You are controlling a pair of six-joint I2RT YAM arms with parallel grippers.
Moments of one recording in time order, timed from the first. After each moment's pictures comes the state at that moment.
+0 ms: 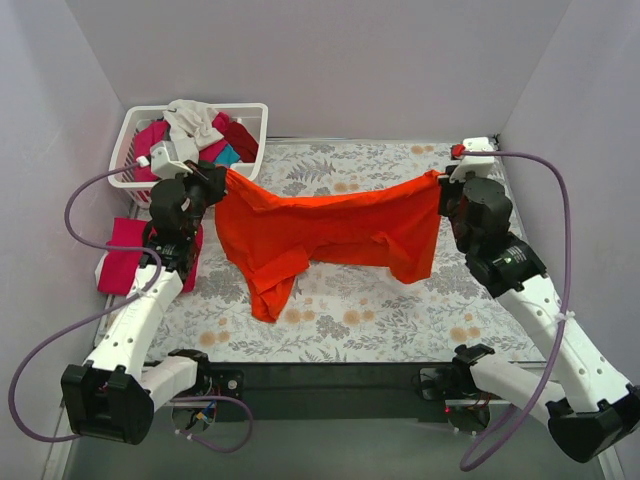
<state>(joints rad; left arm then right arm) -0.17 1.08 0.87 0.16 -0.07 -0.60 0.50 0.96 1.04 -0.31 0.47 -0.01</state>
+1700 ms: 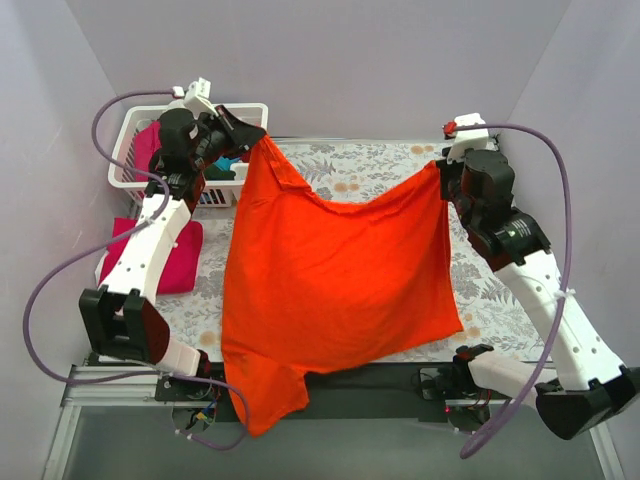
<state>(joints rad) -0.16 1.43 1.43 -0.04 0.43 -0.65 0.46 1.05 1.29 -0.46 0.39 -0.11</state>
